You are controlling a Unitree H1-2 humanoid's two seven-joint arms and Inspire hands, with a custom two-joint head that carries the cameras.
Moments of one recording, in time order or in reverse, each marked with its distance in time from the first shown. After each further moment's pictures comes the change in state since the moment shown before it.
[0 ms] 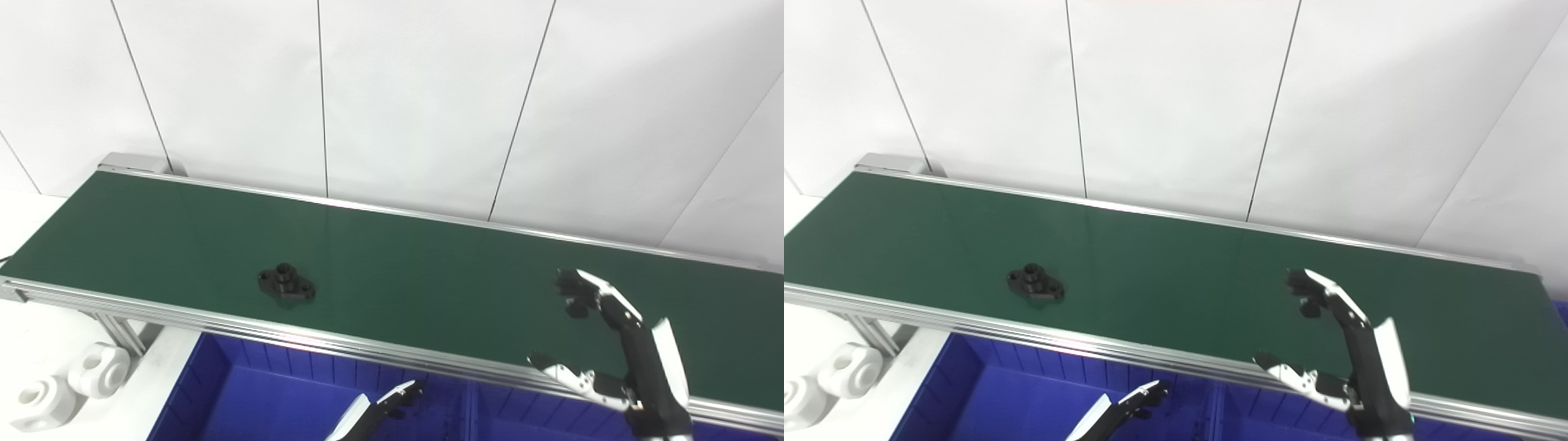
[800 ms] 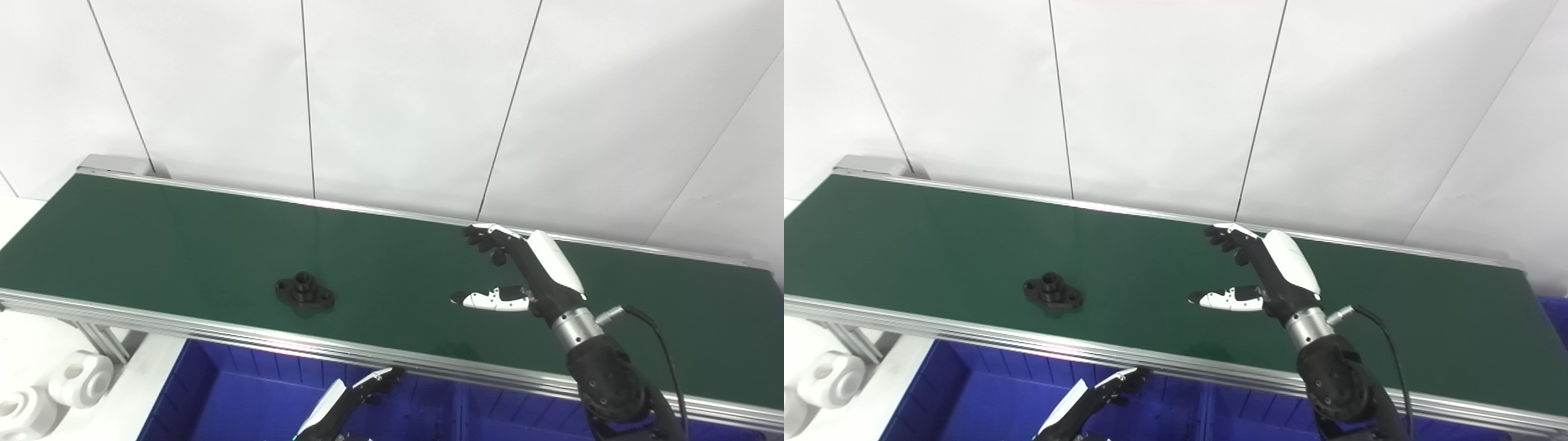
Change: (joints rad) left arm -0.051 0.026 0.034 0.029 -0.022 -0.001 -0.034; right arm -0.388 -0.030 0.141 0.301 -0.217 0.237 0.184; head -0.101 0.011
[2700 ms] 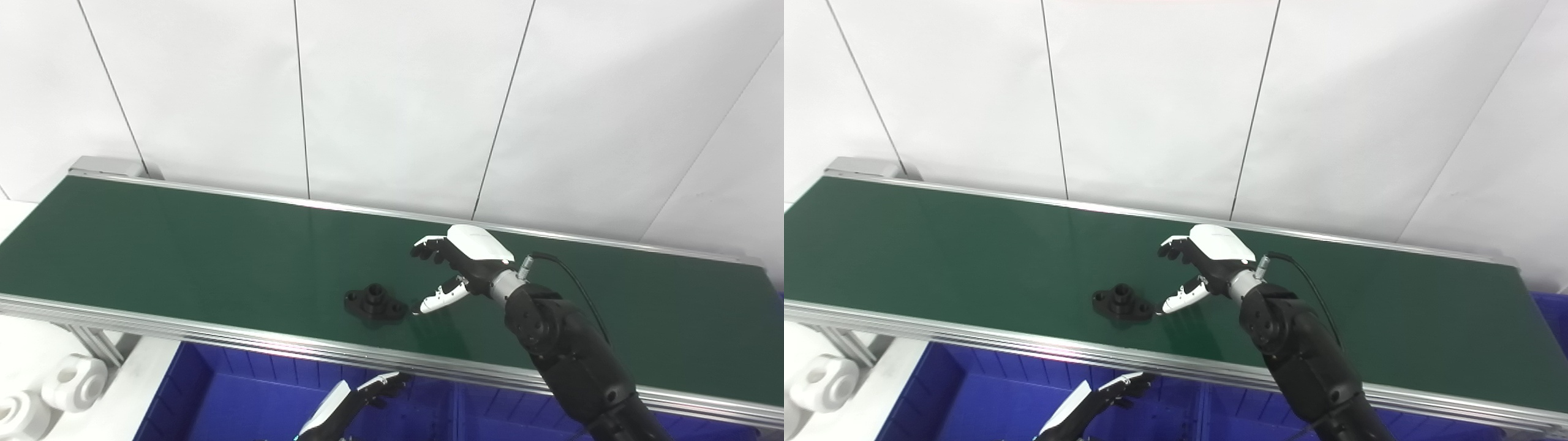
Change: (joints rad) left arm 0.011 0.020 -0.053 -0.053 0.001 0.000 -0.012; right arm -0.242 -0.009 0.235 0.301 -0.248 0.097 0.168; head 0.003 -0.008
